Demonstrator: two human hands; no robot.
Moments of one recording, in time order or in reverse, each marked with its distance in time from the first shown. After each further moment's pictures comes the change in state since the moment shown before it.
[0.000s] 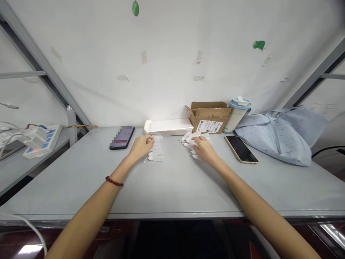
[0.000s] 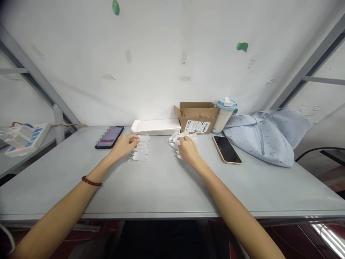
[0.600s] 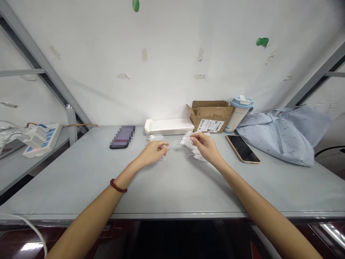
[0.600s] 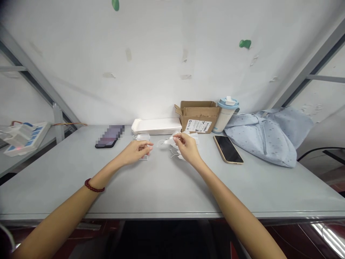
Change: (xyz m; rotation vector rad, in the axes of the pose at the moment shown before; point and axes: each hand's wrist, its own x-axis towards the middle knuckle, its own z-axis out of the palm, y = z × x) left_hand -0.022 0.035 0.011 -0.271 -0.320 0.111; right_hand -0.006 -0.021 -0.016 0.742 0.155 0.047
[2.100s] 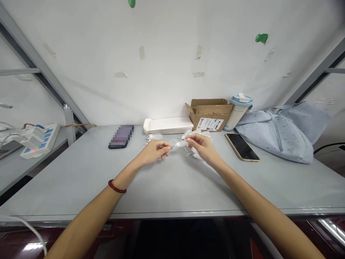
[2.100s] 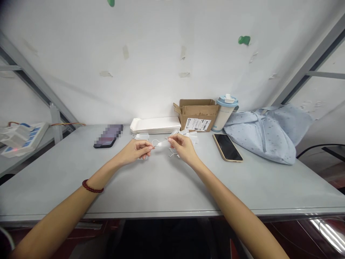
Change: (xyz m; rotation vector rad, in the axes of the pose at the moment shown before) left_hand -0.004 0.010 0.000 -0.264 -0.095 0.013; right_hand -0.006 -0.014 0.005 0.202 -0.095 0.089
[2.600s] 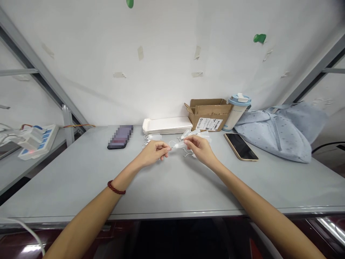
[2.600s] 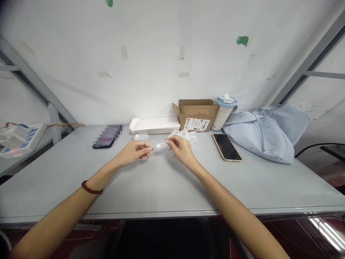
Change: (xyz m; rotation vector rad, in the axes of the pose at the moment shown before) left_hand -0.003 0.006 0.004 0.015 0.028 -0.031; right_hand -0.002 0.007 0.006 -0.063 -0.003 -0.041
